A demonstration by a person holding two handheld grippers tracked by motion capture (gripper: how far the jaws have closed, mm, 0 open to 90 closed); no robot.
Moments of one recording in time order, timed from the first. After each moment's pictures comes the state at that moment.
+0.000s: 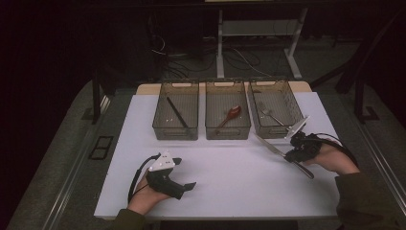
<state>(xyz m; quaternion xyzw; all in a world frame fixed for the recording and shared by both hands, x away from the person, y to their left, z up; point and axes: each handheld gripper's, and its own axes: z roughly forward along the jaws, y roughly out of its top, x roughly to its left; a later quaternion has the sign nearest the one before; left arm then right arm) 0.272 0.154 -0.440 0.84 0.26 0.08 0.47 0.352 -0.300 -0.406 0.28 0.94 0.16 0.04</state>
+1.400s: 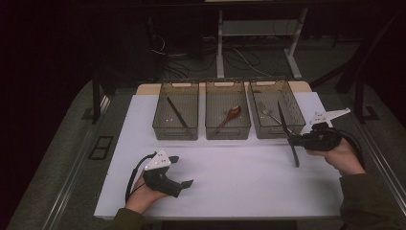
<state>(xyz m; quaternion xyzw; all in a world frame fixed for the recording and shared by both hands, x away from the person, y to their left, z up) 0.274 0.162 -0.439 0.83 0.26 0.09 0.48 0.347 -0.342 -0.382 0.36 0.84 0.39 0.07</state>
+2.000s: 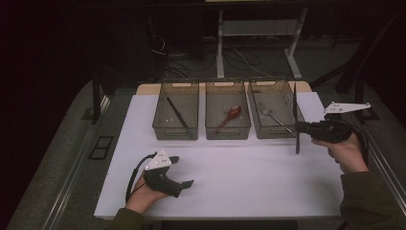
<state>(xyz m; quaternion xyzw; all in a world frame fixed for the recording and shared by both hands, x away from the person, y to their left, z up) 0.274 0.161 -0.439 0.83 0.27 0.08 0.48 0.347 -0.357 -0.357 0.40 0.79 0.45 0.13</state>
